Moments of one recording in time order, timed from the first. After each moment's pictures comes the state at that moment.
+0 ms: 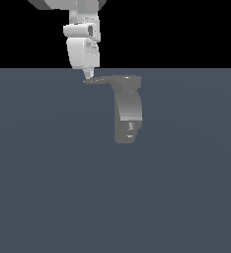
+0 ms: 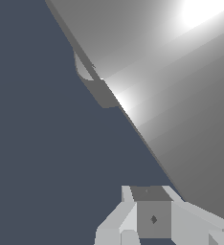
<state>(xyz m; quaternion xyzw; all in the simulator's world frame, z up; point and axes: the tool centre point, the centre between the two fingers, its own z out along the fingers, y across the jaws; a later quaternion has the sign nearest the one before) 0.071 0.091 0.248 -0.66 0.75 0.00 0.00</state>
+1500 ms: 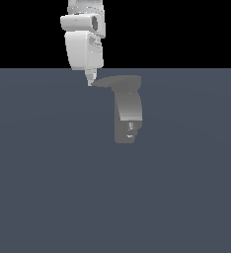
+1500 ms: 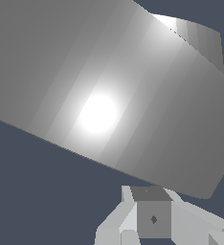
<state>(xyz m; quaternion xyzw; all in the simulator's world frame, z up) -0.002 0.070 0.248 -0.67 0.74 0.00 0.00</state>
